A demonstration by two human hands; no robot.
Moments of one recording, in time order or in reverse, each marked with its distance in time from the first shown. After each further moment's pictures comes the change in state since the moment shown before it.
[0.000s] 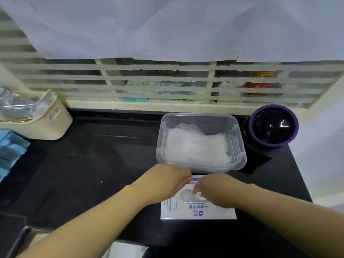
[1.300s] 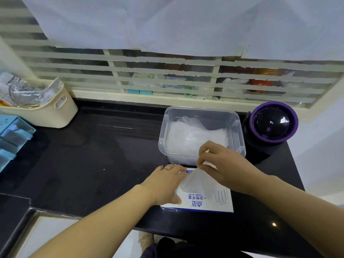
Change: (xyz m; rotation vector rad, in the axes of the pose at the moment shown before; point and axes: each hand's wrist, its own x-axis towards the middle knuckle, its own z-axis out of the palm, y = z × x) left_hand -0.005 -0.007 0.063 0.019 -0.176 -0.129; right_hand -0.045 -0.004 -0.026 0.224 0.634 -0.031
